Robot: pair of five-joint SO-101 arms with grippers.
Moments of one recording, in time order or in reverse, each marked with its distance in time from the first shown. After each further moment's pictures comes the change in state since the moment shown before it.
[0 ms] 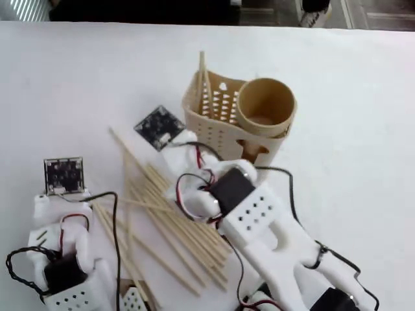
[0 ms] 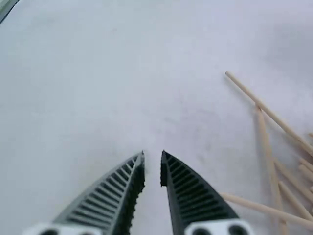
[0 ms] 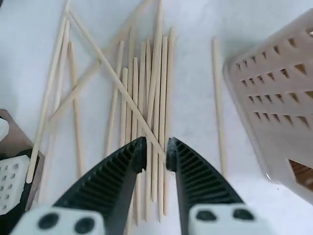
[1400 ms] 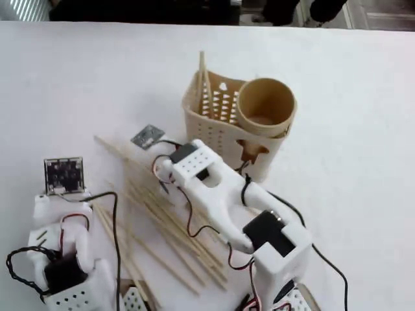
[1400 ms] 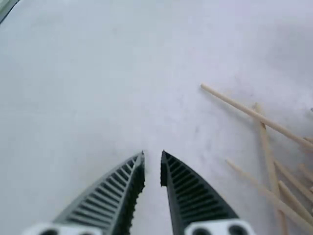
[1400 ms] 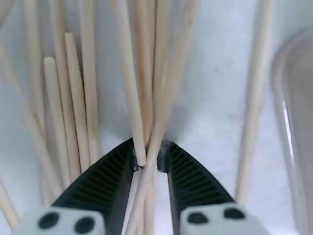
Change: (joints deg) left arm 0.0 0.0 0.0 0.0 0.0; right arm 5.5 45.0 -8.2 -13.2 6.4
